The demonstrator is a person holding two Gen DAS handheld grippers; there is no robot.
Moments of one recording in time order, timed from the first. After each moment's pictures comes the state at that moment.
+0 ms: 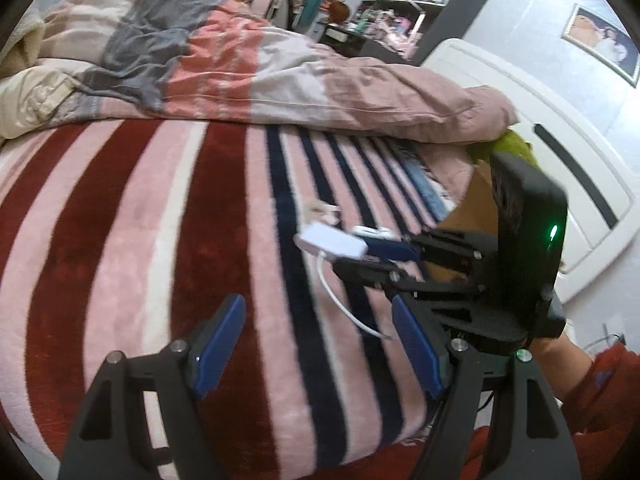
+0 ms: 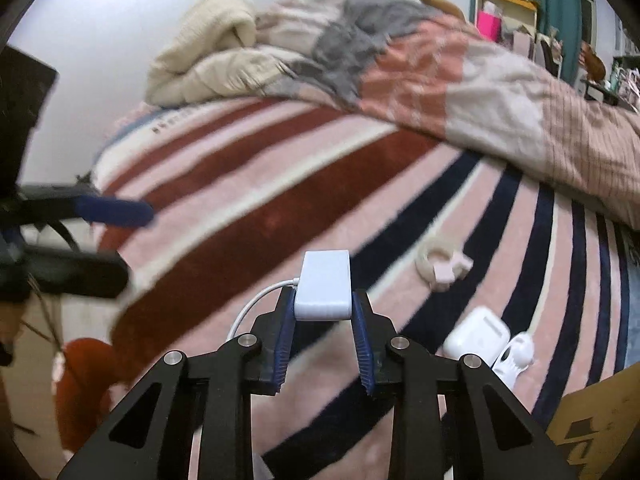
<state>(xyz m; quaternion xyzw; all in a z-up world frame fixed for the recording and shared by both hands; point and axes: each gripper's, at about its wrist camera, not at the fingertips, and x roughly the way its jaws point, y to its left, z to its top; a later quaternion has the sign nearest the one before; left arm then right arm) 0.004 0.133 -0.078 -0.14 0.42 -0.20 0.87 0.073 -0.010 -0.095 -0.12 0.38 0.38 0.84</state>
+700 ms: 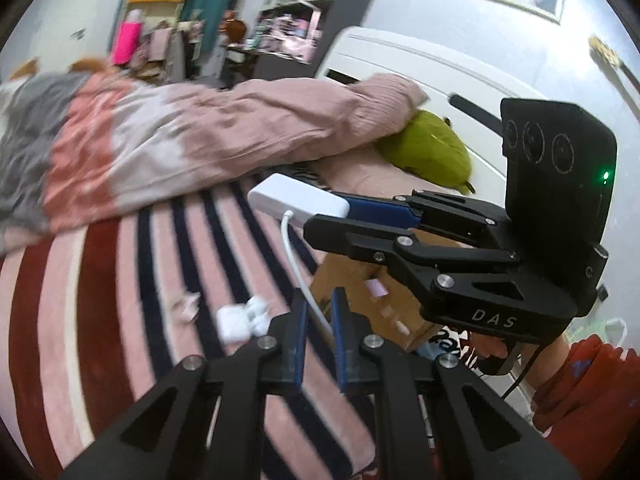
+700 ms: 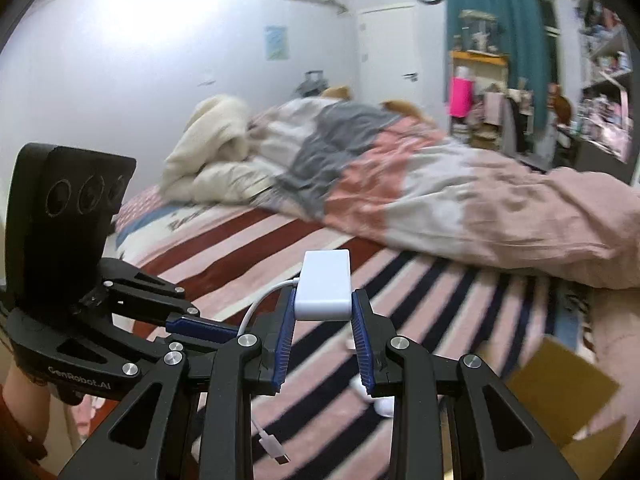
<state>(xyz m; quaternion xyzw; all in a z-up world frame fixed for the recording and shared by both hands) 0.040 -0.014 0.023 -0.05 0.36 -0.32 0.87 0.057 -0.134 0.034 -0.05 0.27 0.35 0.90</state>
